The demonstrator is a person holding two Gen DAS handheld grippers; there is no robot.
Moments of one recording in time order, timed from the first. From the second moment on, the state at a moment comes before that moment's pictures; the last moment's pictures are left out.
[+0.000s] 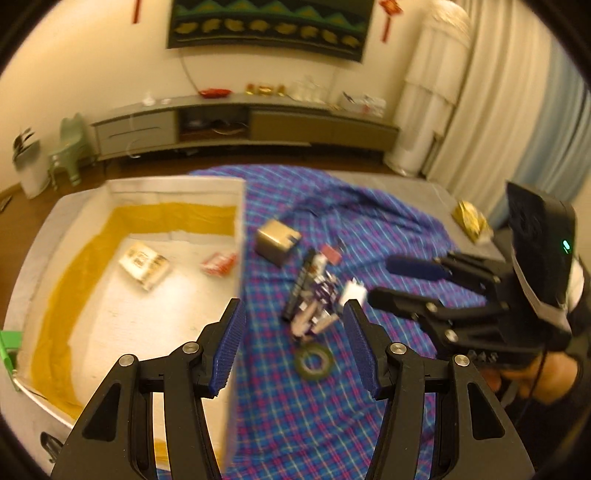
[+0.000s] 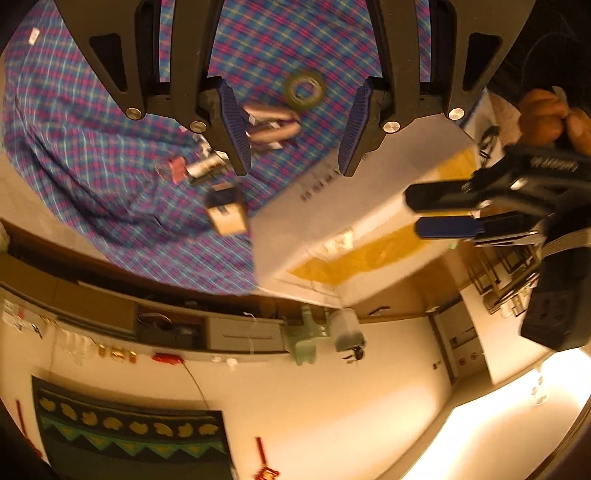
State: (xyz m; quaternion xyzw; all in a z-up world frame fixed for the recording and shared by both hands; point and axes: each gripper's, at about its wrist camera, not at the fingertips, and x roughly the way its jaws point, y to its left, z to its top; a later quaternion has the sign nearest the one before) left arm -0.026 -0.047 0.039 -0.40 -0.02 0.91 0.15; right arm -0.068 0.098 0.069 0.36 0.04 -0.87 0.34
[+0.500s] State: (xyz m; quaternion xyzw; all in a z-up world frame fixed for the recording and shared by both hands) left arm -0.050 0.006 -0.044 -0.48 0.04 0.86 0.15; right arm -0.104 0.123 -0.002 0.43 0.09 -0.85 0.29
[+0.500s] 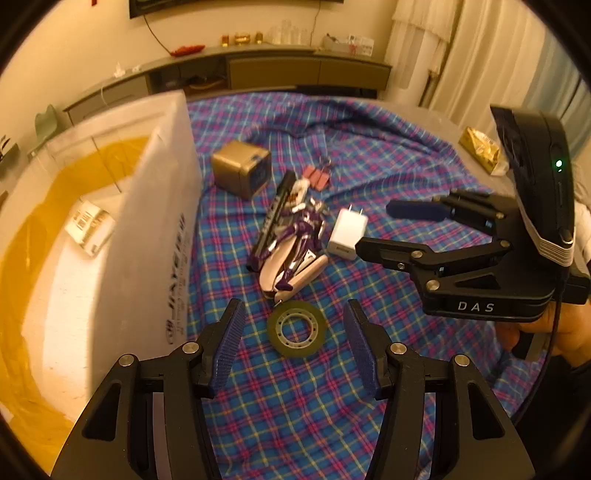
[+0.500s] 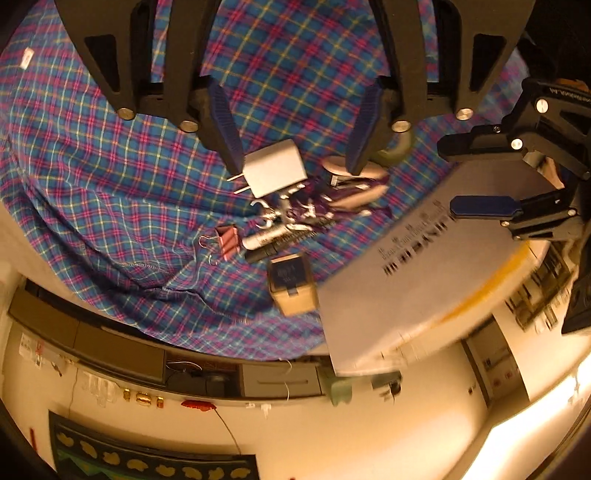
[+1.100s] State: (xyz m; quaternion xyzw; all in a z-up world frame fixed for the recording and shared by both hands) left arm -0.065 0.008 -0.083 -0.52 0.01 0.84 0.15; right arm -0.148 0.103 -0.016 0.46 0.03 -0.82 0.35
